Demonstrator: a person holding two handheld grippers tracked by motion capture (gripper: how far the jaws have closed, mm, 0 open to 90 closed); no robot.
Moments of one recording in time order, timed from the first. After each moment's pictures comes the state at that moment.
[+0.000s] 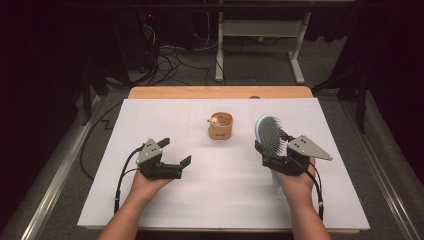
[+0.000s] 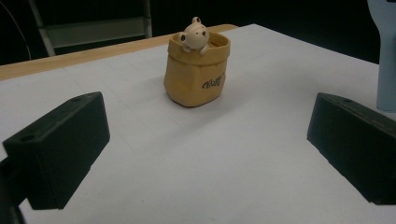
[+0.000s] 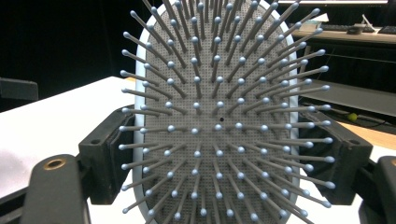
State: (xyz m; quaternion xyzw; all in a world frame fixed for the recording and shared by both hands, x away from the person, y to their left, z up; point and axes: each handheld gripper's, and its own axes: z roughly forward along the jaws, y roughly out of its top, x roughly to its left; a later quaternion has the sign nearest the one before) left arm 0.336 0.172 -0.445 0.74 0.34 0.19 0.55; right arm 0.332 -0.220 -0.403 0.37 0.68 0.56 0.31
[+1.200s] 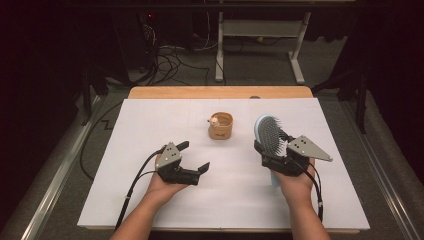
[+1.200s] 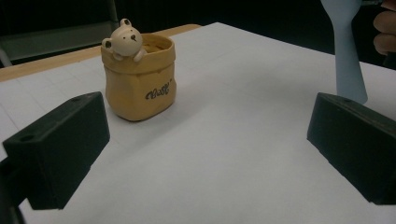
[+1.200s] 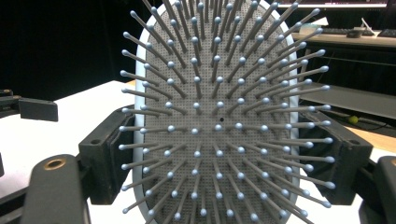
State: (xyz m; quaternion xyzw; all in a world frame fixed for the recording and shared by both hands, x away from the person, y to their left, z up) left arm 0.332 0.129 -0.448 0.76 0.29 0.17 0.56; right arm 0.329 -0.217 -0.401 0.36 0.67 0.56 0.32
